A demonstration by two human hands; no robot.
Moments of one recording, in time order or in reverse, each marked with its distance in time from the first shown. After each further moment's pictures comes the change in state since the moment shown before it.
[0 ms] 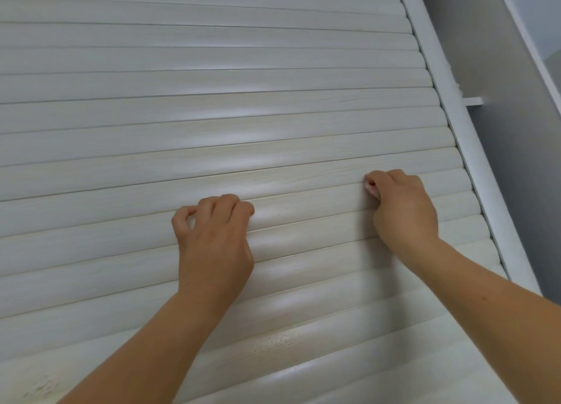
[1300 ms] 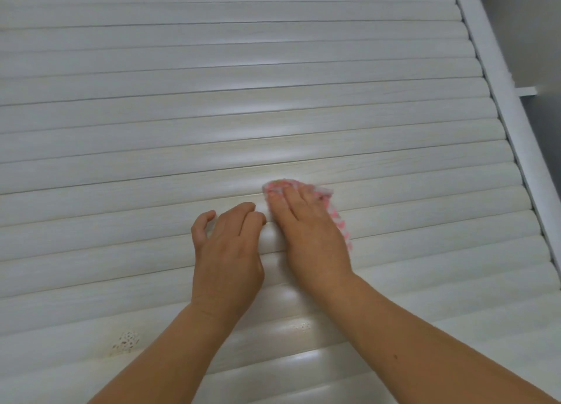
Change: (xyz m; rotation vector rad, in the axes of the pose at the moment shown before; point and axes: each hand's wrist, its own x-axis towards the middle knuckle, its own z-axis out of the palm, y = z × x) left_hand -0.033 -0.039 -0.024 -0.077 -0.048 -0.012; right_hand -0.063 -0.150 0.048 0.202 -0.019 -0.444
